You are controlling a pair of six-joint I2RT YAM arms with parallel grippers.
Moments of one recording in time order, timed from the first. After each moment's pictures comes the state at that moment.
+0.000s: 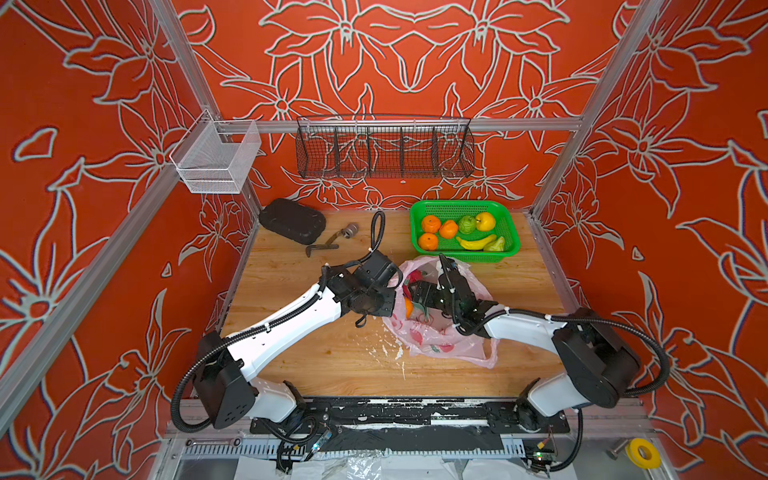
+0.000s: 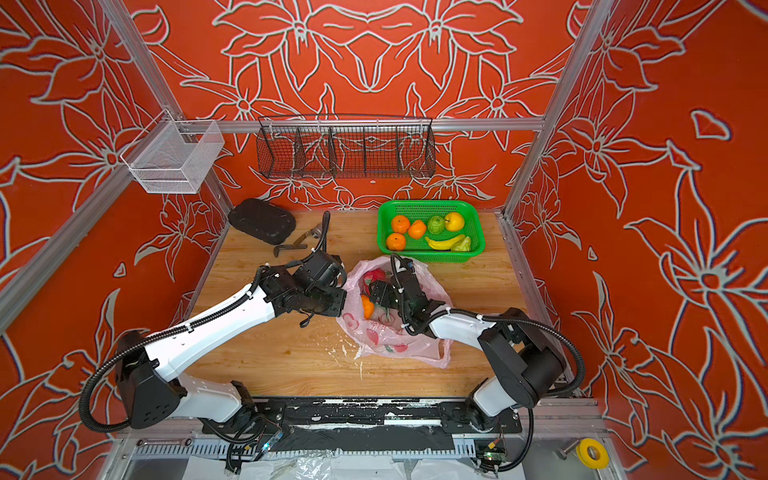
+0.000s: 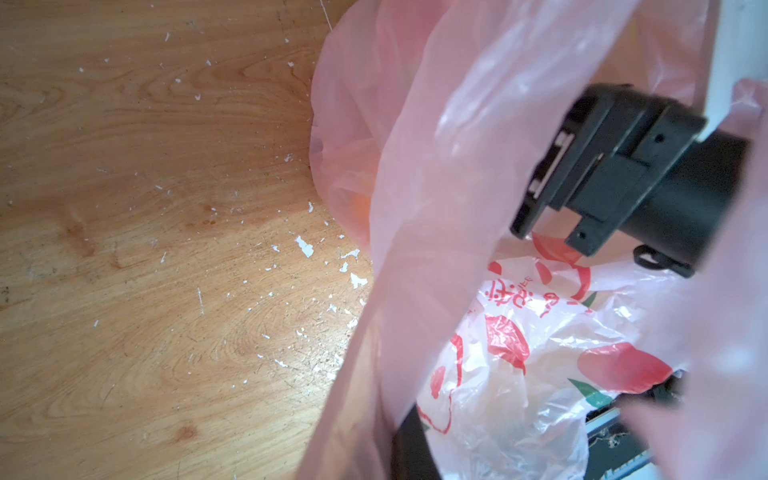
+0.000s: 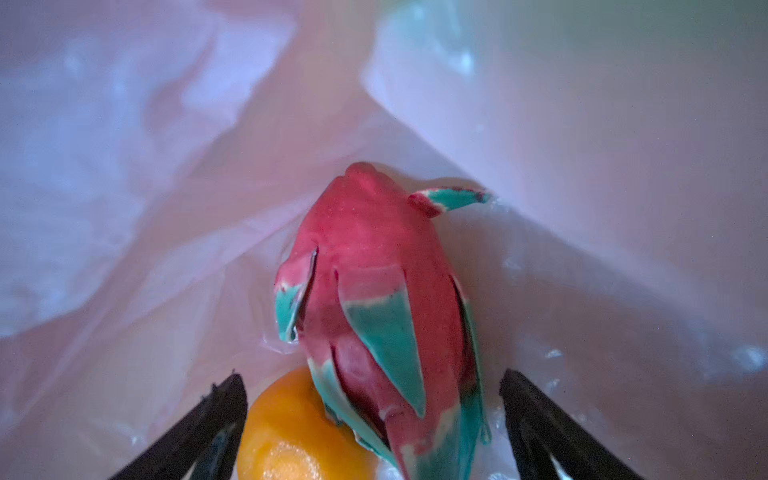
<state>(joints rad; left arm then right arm) -0.74 1.40 1.26 -0.94 -0.03 -0.57 0.66 1.53 0.70 0.24 0.08 0.79</state>
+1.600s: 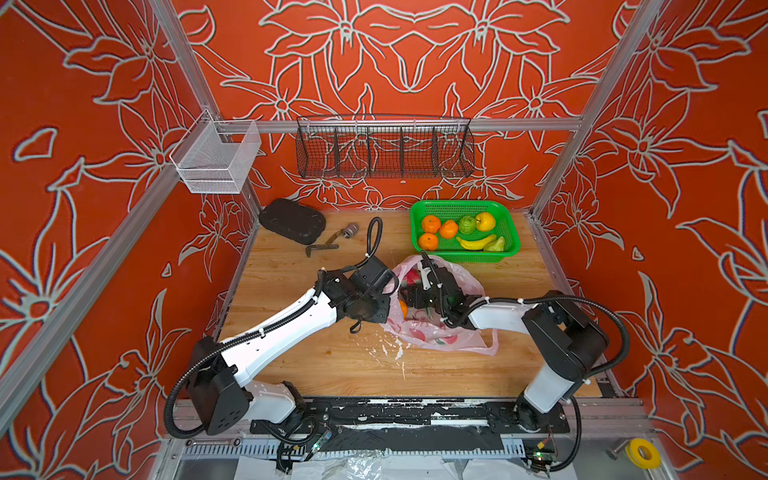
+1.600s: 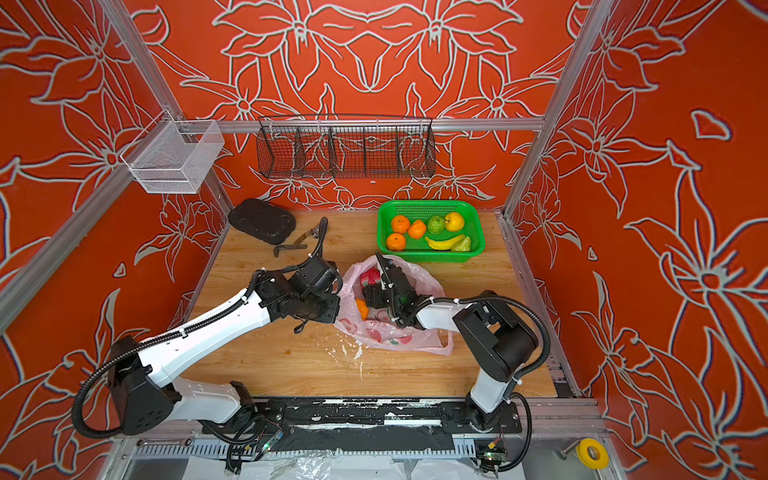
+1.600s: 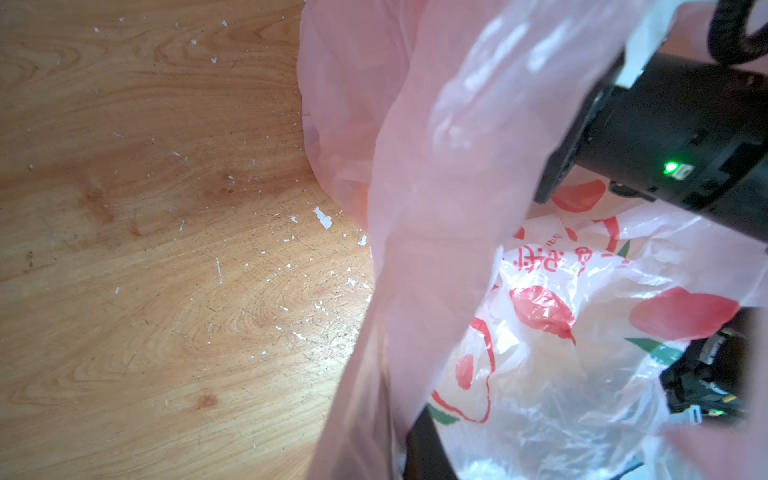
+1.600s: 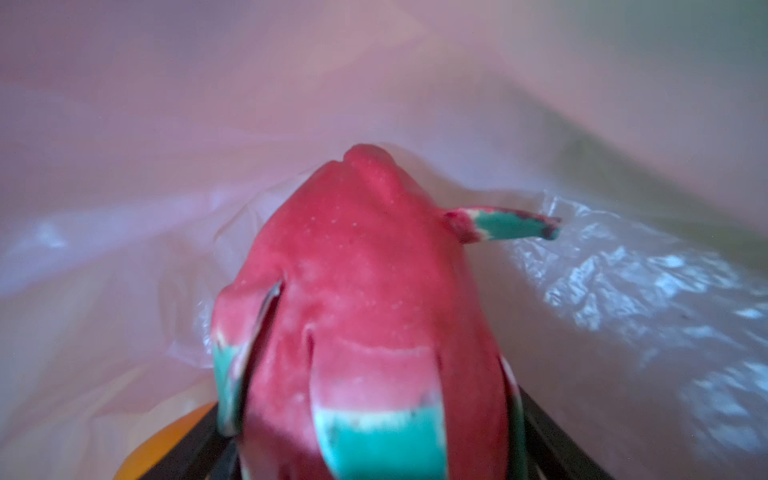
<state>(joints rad) -0.75 1.36 1.22 -0.97 -0.04 -0.57 0.66 1.67 0.76 0.29 0.02 0.45</state>
